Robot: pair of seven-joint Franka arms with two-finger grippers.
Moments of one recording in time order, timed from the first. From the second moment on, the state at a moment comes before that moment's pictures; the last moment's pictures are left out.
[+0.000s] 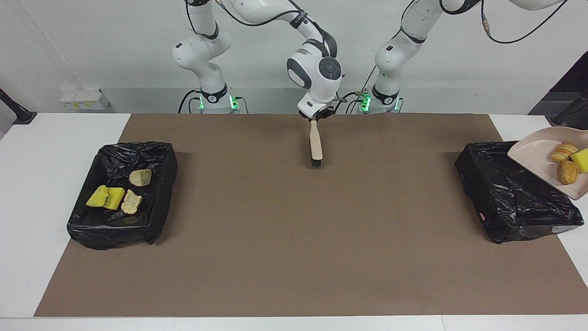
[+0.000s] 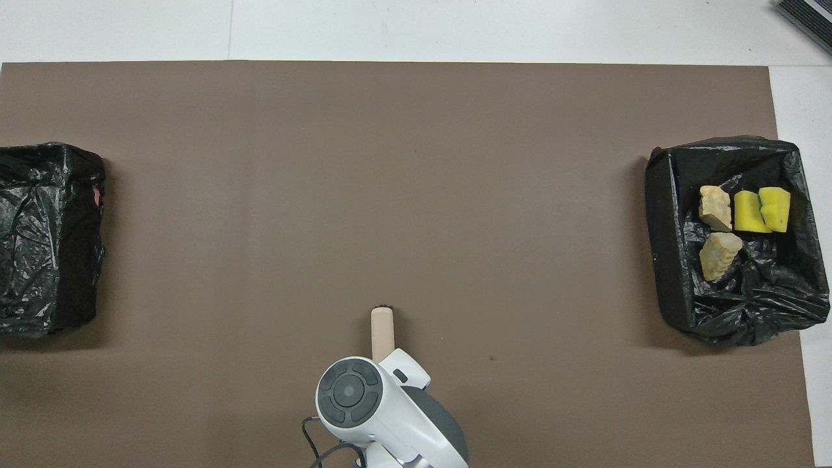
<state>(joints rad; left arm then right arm) 0.68 0.24 -0.06 -1.48 0.44 1.91 1.71 0.77 0.17 0.17 -2.06 0.23 1.99 0.82</state>
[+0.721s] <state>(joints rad) 0.55 0.24 -0.08 -1.48 0.78 1.89 1.73 0.76 0.17 0.17 -2.10 0.29 2.03 0.78</state>
